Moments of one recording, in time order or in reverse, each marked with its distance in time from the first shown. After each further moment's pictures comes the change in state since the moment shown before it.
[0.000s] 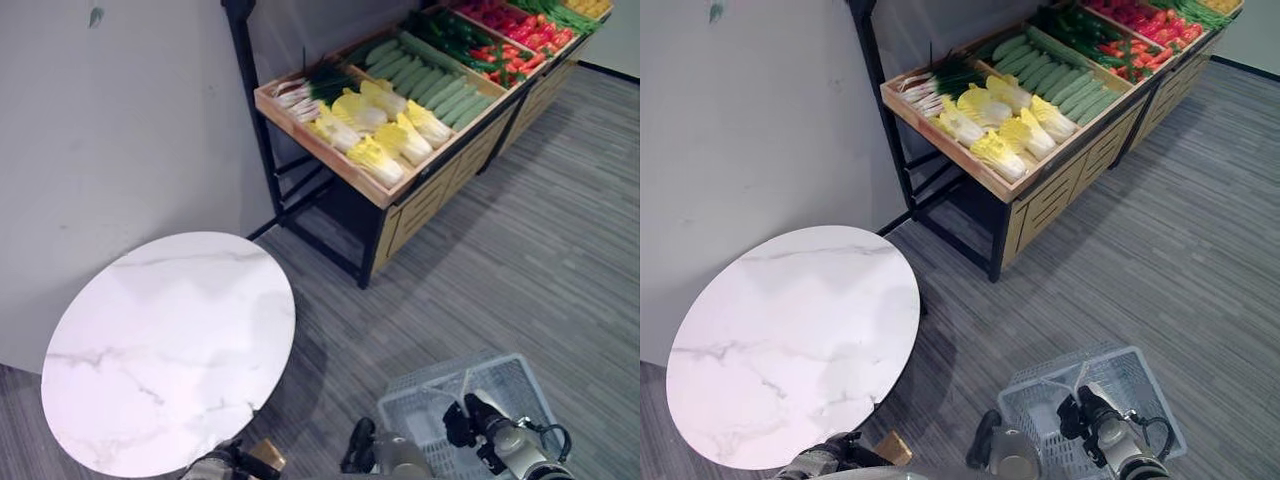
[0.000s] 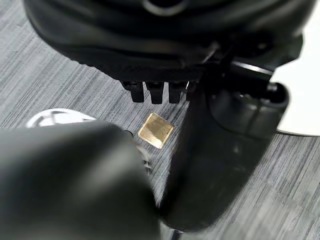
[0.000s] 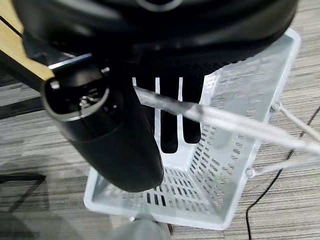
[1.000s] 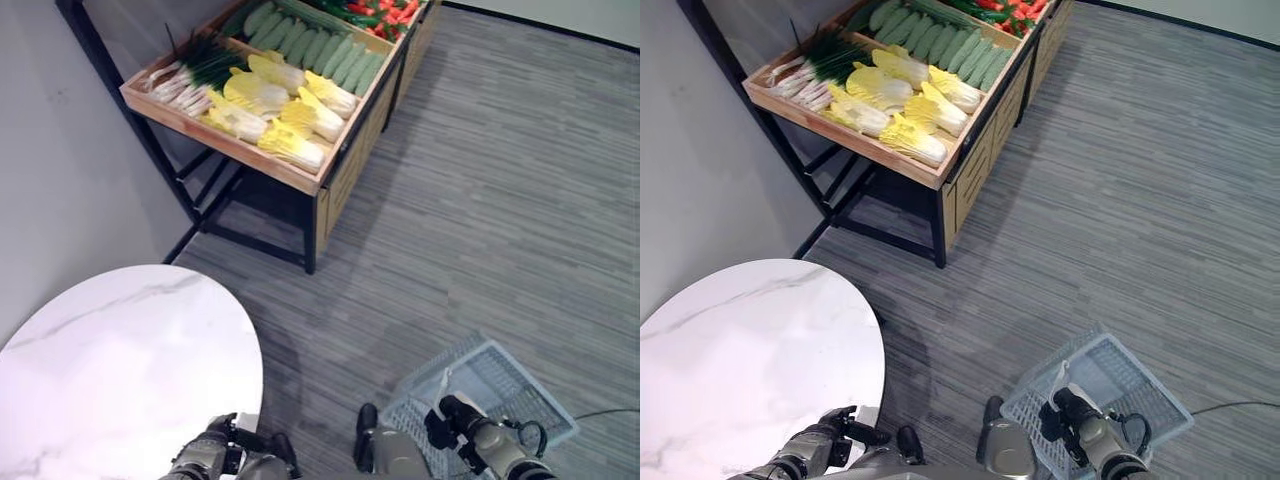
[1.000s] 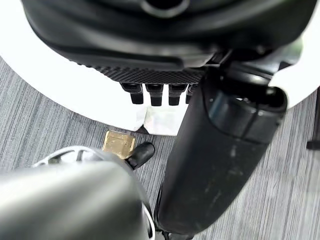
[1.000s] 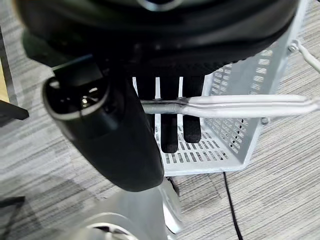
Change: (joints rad) left arm -0.045 0.026 -0.021 -0.003 -0.046 -0.023 0.019; right arm -0.038 0.045 -0.007 -0.010 -0.005 0.021 0.021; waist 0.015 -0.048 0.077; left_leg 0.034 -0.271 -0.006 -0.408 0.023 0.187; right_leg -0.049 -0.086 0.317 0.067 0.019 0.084
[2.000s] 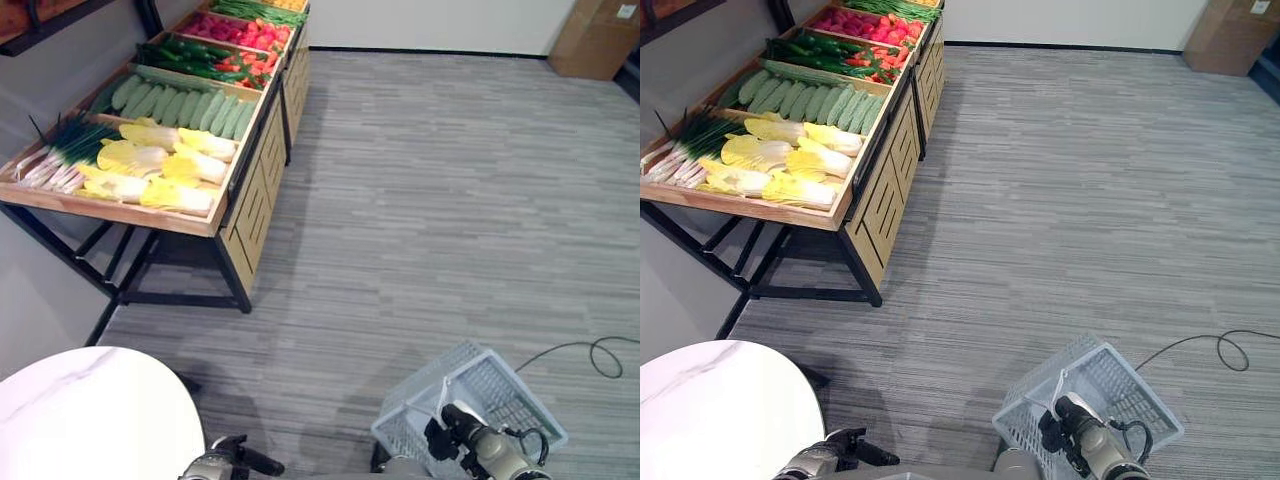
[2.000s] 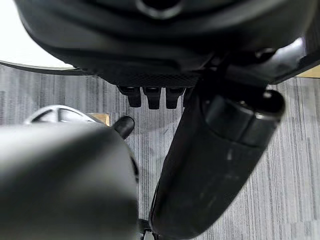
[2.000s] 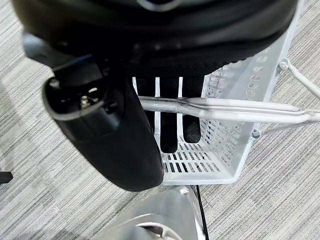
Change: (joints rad) left arm 0.074 -0.042 0.019 -0.013 0.017 0.033 -0.021; right arm 0.044 -0.012 0.021 0.014 -0.001 0.003 0.003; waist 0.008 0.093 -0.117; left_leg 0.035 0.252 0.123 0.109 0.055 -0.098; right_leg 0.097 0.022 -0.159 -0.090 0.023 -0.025
